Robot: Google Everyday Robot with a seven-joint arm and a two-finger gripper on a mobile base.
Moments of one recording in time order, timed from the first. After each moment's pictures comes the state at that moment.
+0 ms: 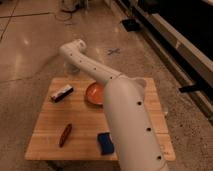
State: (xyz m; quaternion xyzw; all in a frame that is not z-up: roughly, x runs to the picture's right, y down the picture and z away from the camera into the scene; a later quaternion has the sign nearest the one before) arm -0.223 -0.076 0.903 -0.12 -0.23 -0.50 0.83
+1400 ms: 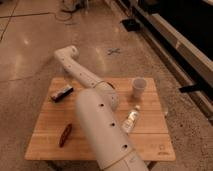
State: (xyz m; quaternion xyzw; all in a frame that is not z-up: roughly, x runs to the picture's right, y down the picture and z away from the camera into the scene) arm -0.240 -0.059 0.990 -0.17 -0.21 -0.51 0.82
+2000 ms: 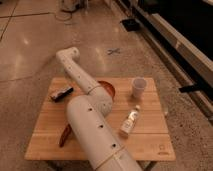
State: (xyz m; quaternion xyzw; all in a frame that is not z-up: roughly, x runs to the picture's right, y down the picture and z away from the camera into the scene) arm -0.251 -0.058 1.015 -0.17 -0.21 -0.50 0.82
